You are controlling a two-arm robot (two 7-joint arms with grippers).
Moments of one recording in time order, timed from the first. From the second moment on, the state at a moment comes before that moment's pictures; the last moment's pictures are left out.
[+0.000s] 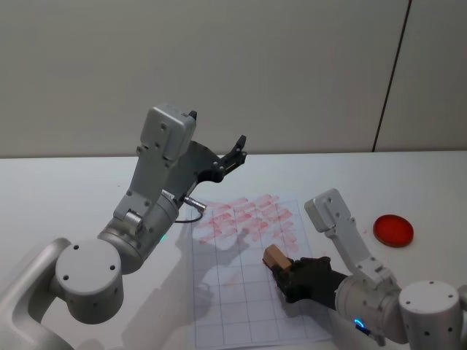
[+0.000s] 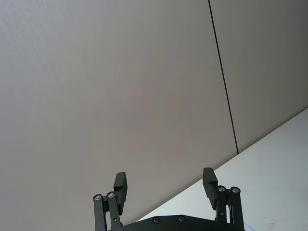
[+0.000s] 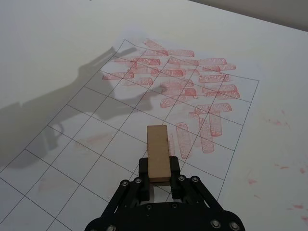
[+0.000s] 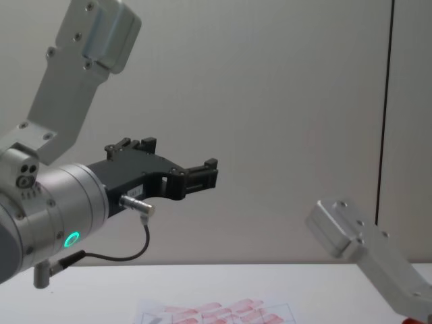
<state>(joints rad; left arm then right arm) -0.24 0.38 0.45 -1.63 -0.20 0.01 -0.01 0.09 0.15 -0.38 -1.54 0.04 0.55 0.35</state>
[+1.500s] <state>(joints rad) -0.24 0.38 0.45 -1.63 -0.20 0.01 -0.01 0.04 0.20 -0.26 -1.76 0.23 0.51 0.09</state>
